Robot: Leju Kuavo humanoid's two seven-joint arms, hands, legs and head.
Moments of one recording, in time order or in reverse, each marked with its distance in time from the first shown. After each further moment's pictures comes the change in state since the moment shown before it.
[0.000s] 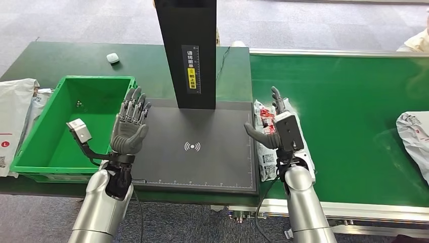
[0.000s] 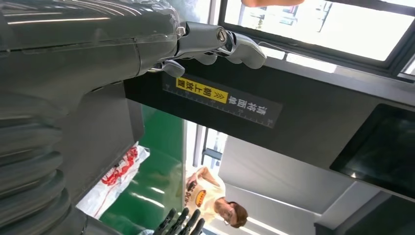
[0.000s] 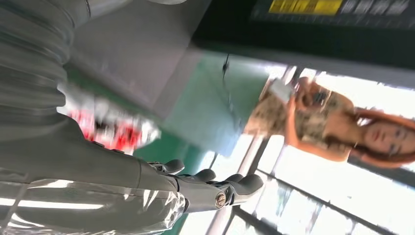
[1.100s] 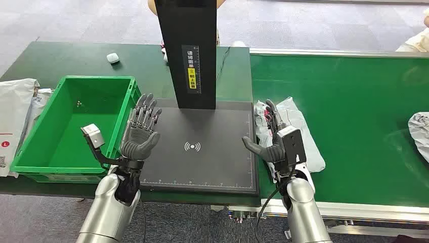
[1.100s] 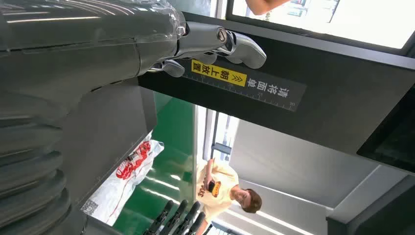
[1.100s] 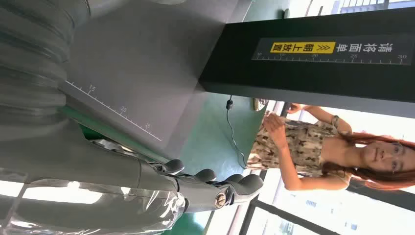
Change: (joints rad) left arm 0.008 -0.022 -0.028 0.016 -0.019 -0.014 -0.023; right arm 0.031 -0.001 -0.001 -0.007 -0.006 -0.002 -0.007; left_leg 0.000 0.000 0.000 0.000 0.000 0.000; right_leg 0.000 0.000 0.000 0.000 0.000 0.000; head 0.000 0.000
